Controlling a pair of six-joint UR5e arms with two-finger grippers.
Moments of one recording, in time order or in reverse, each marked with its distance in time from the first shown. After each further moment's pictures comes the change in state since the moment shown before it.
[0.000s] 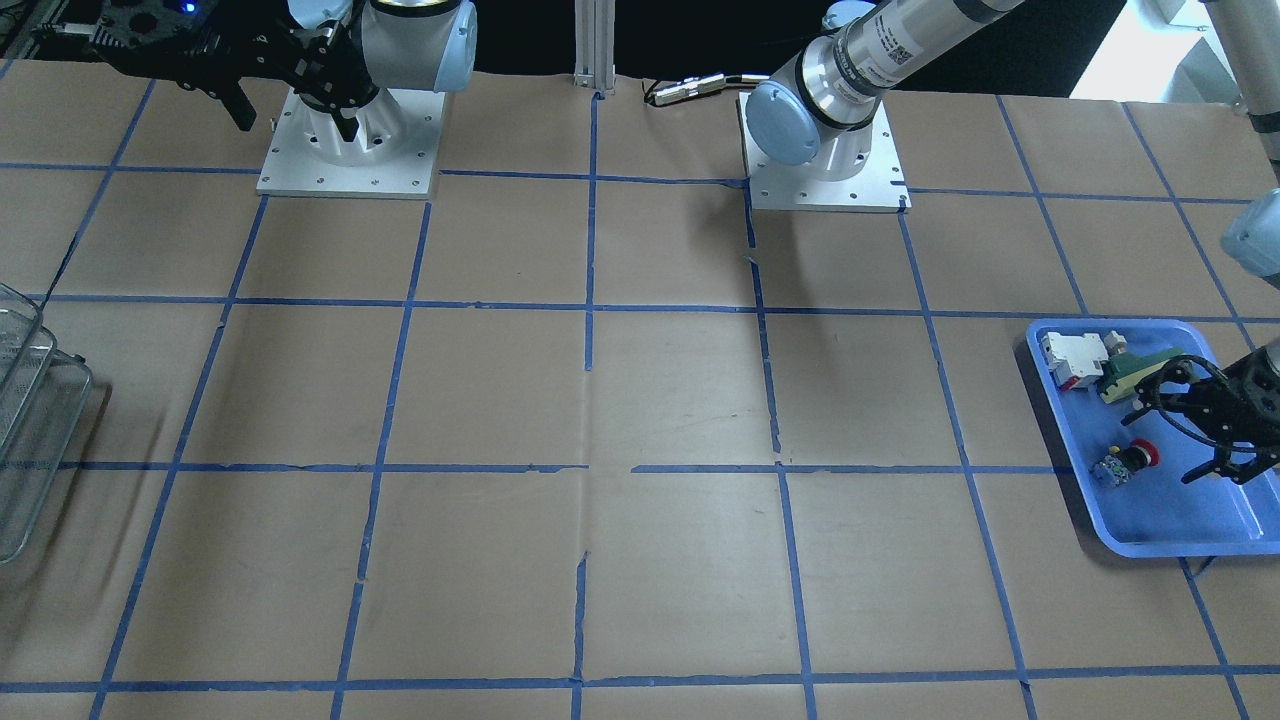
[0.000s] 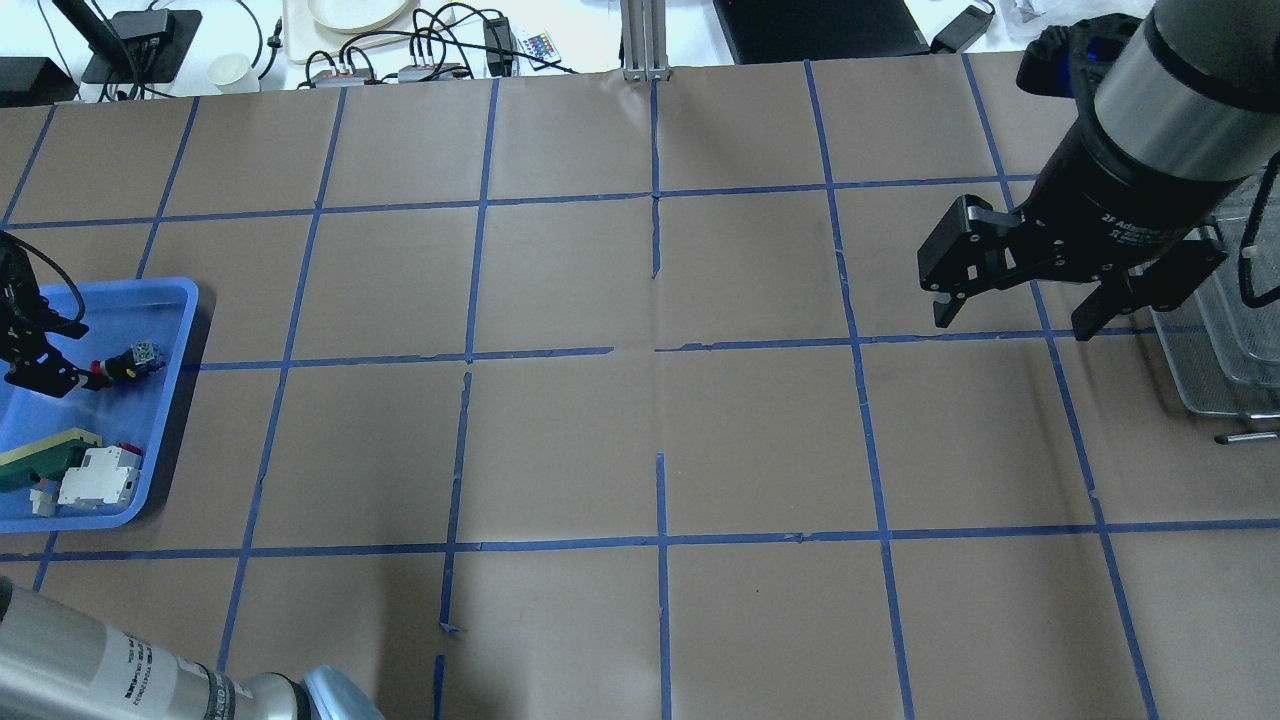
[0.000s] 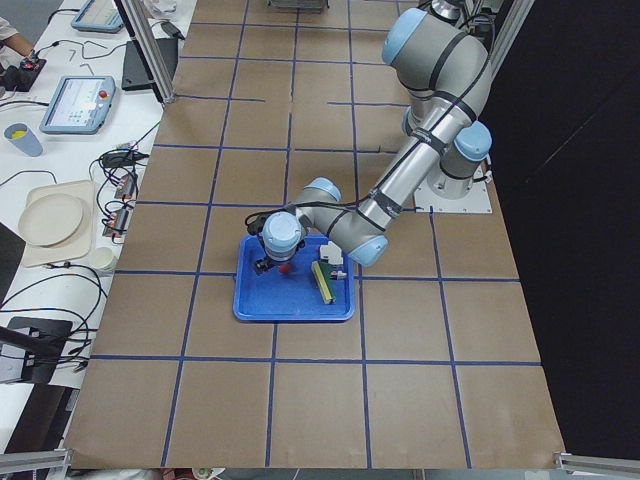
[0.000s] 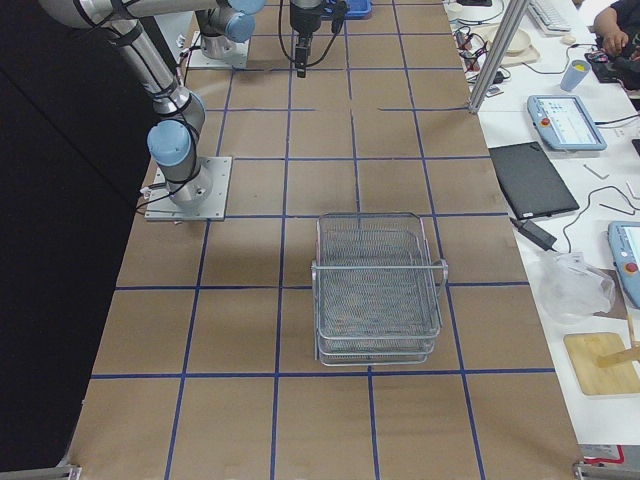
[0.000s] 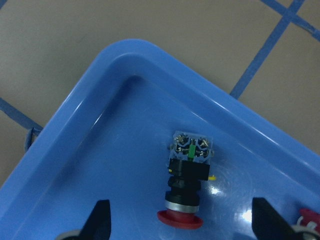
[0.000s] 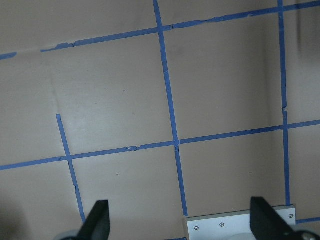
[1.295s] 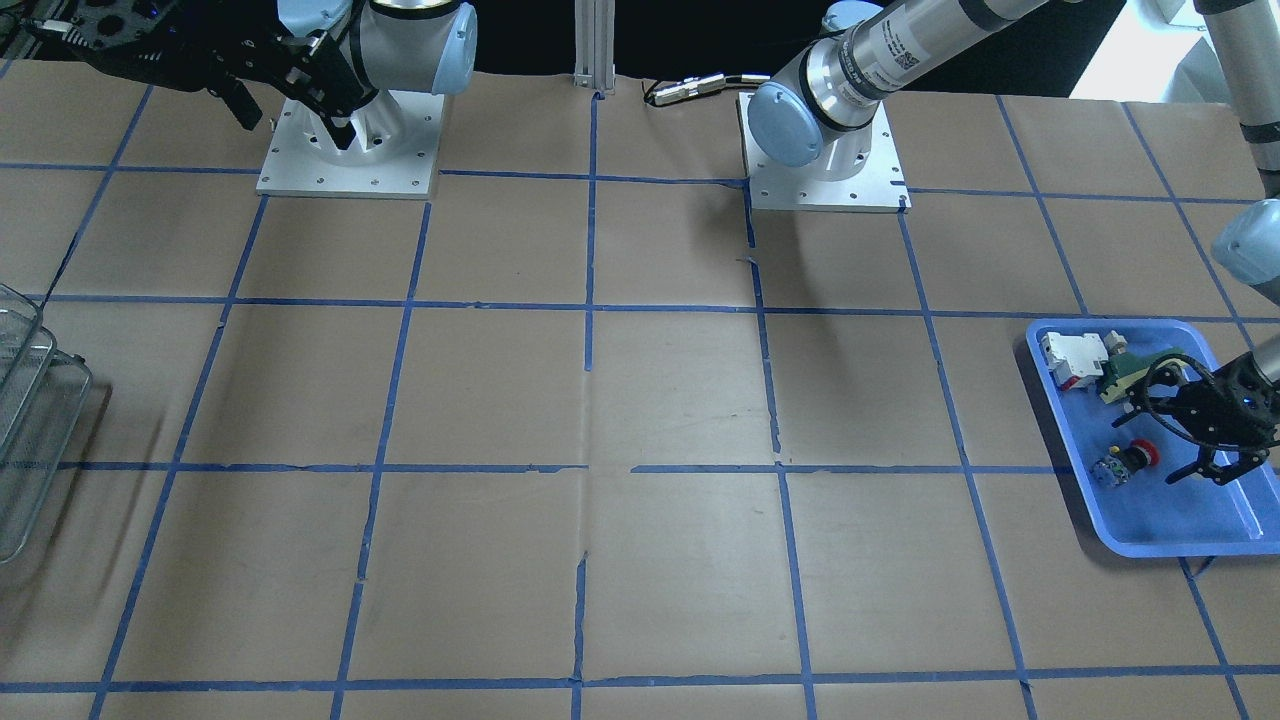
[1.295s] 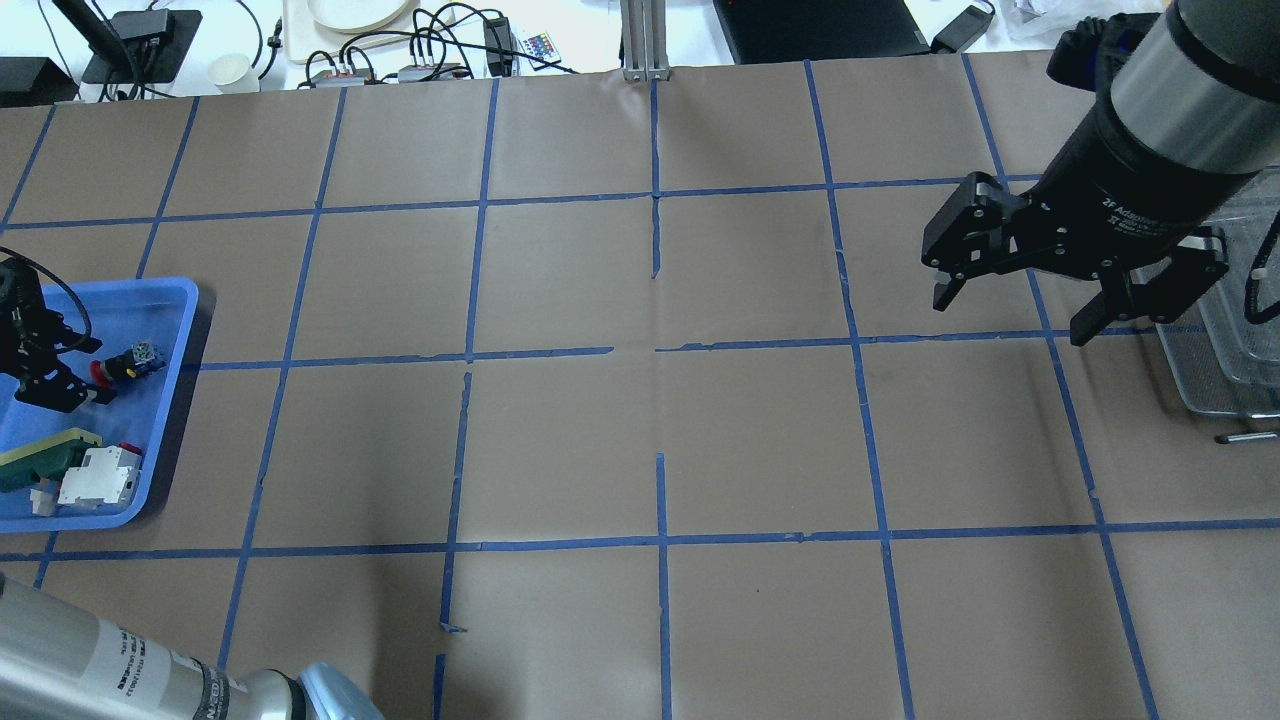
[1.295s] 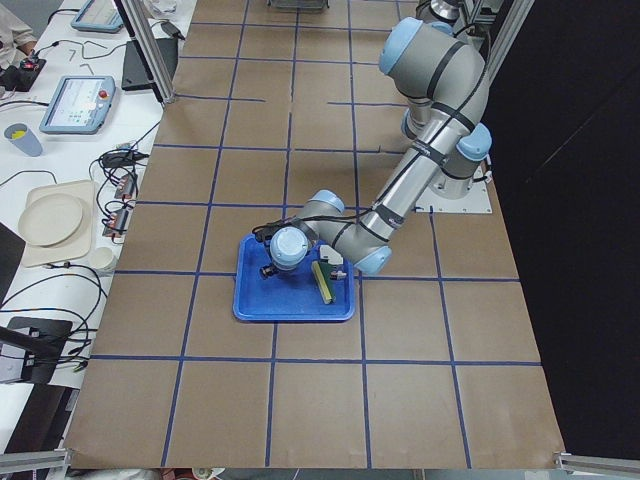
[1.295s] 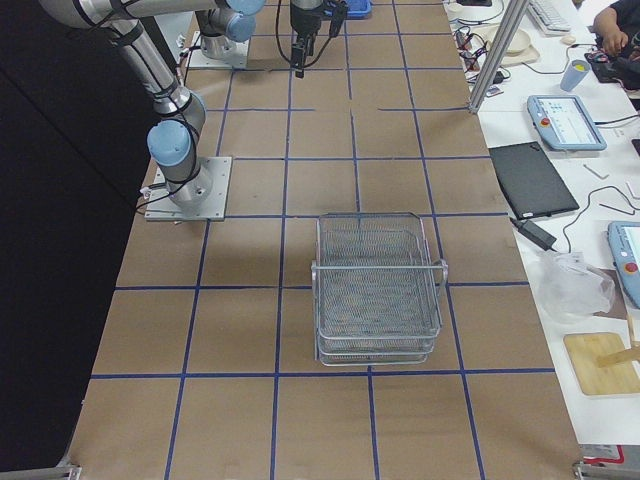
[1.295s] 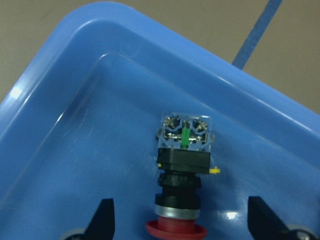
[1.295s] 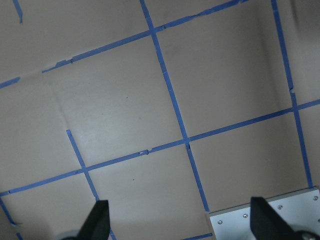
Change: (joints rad) left arm 0.021 -0.033 -0.002 0.012 -0.011 0.079; right arm -0.043 0.000 0.000 0.007 0.073 0.137
